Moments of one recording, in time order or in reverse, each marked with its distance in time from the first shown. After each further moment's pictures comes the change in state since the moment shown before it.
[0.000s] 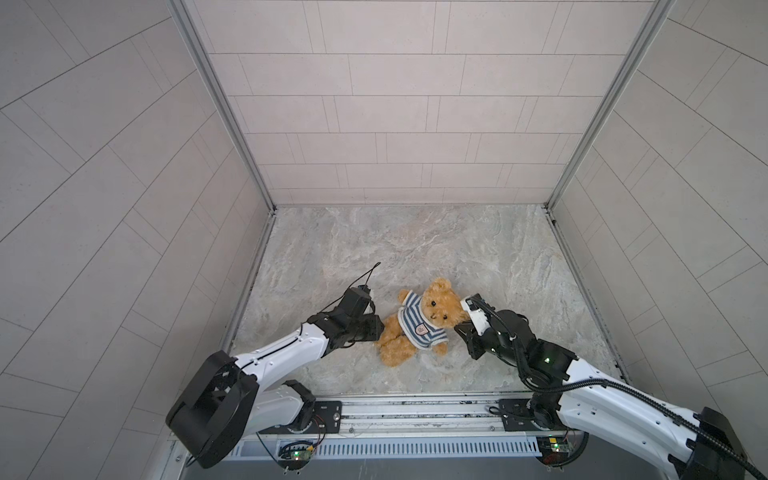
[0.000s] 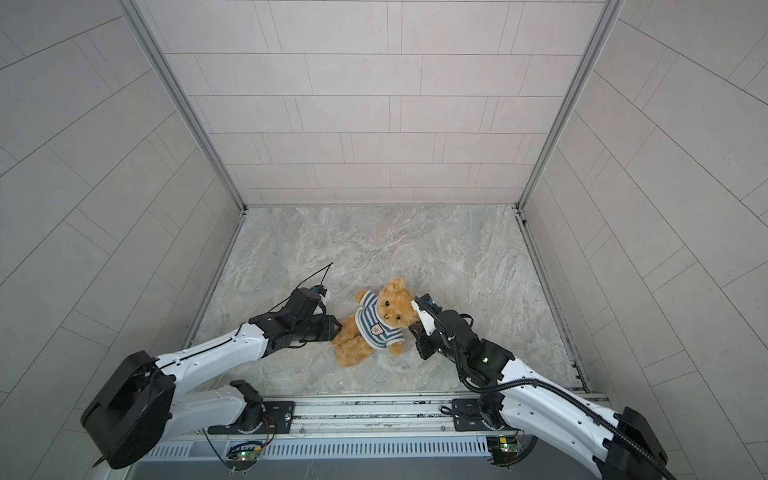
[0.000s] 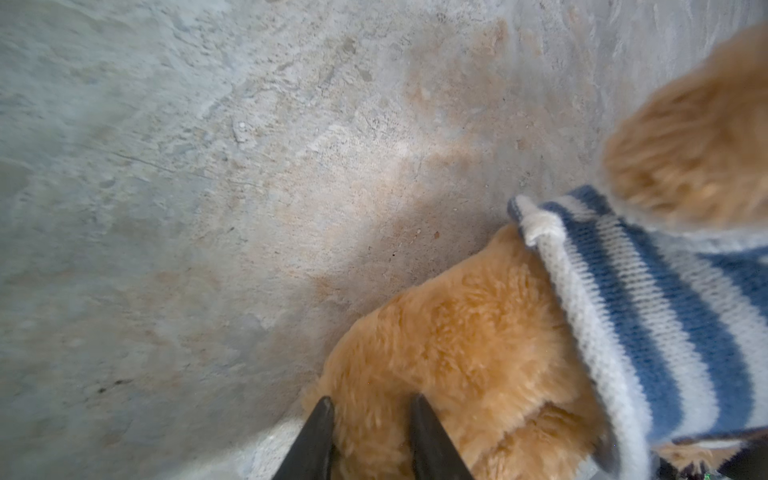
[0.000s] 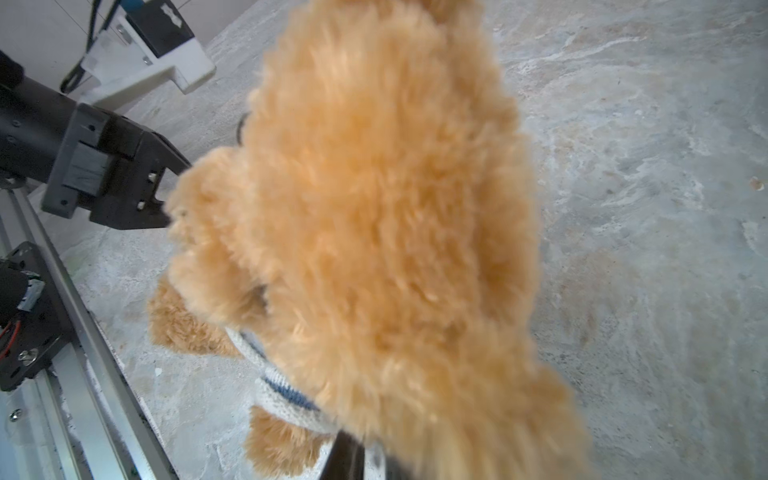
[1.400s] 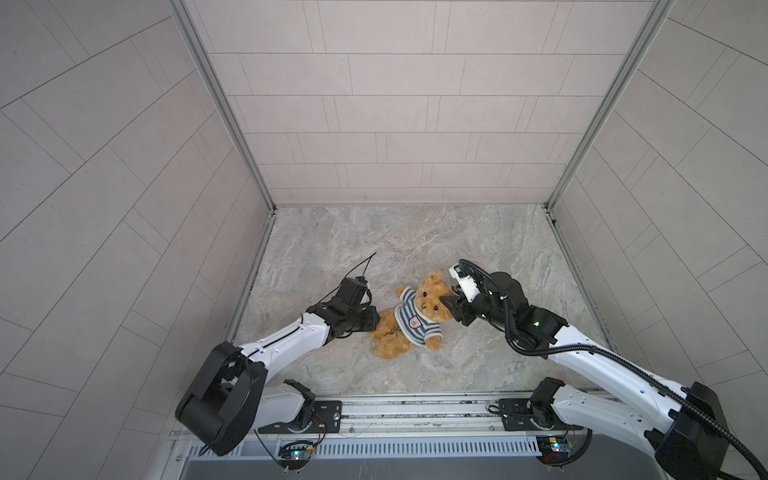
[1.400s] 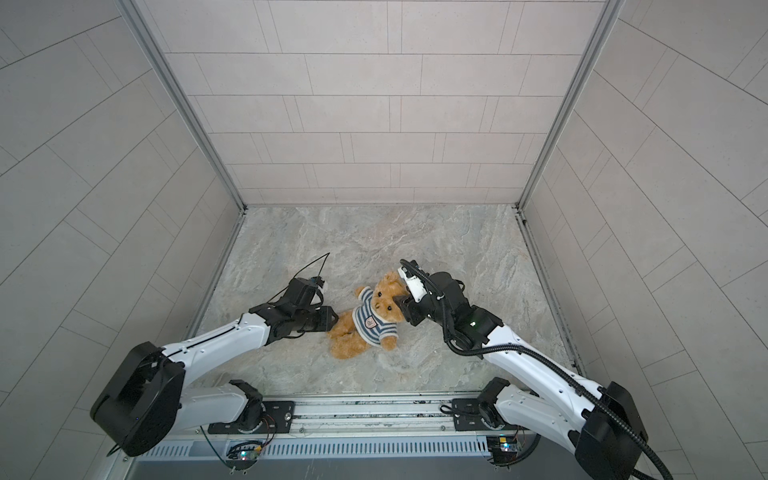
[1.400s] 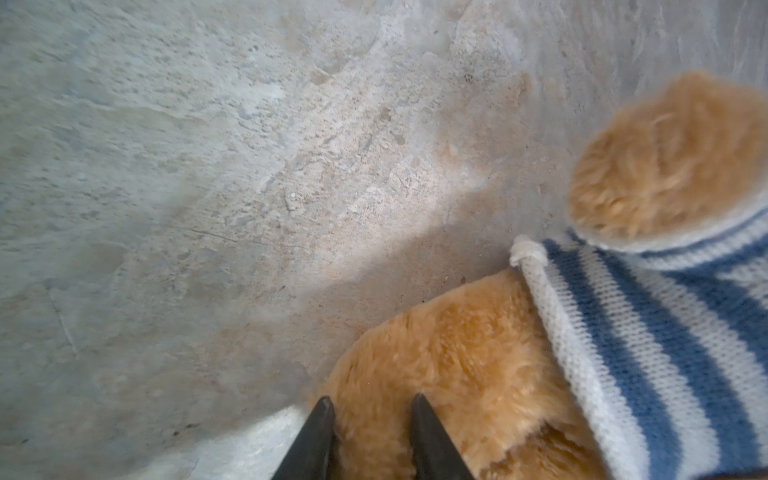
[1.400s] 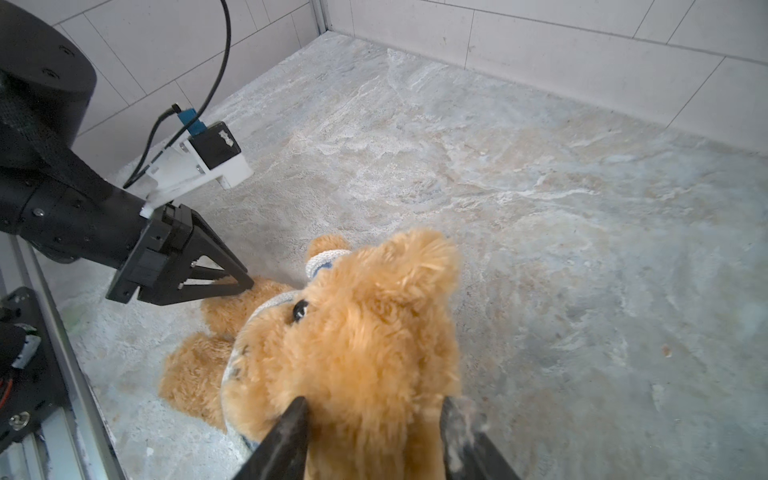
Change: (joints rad) left arm 0.076 0.055 0.064 -0.032 0.002 0.082; right arm -0.111 0.194 0.328 -0.068 -0.077 -0.166
